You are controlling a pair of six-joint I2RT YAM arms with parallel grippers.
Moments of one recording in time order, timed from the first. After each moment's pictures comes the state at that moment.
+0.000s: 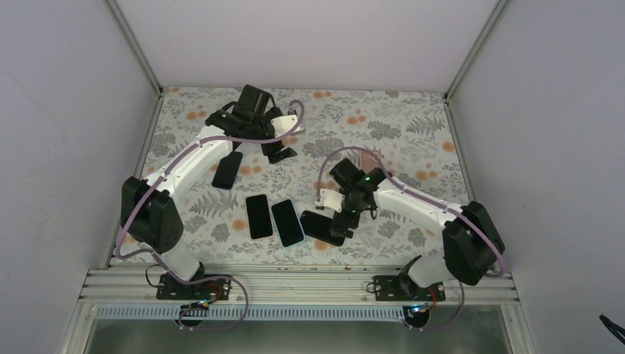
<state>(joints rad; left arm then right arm) -0.49 1.66 1.52 -0.71 0.36 0.74 0.70 1.42 0.92 -0.86 -0.20 -0.58</state>
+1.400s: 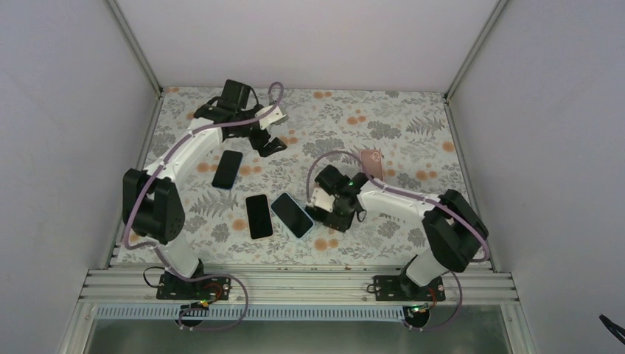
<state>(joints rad) -0.33 1.67 1.45 -0.67 0.47 0.64 0.84 1.59 0.91 -0.71 0.06 -0.44</state>
